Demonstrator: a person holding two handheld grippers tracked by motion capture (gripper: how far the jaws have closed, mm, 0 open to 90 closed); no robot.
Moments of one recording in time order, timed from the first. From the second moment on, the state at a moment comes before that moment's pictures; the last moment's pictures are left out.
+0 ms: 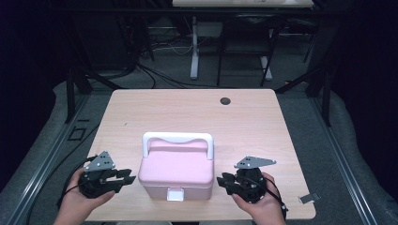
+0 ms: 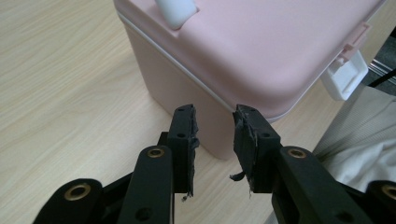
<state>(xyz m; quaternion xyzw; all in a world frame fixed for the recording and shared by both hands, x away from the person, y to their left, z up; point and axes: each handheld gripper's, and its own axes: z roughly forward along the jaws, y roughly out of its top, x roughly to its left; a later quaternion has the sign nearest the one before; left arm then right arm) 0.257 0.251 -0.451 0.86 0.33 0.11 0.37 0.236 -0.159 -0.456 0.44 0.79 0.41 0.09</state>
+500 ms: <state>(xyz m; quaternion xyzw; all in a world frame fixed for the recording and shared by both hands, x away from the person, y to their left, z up) 0.267 0.259 -0.443 0.84 0.36 0.11 0.39 0.242 -0.162 -0.451 0.44 0.78 0.42 0.10</state>
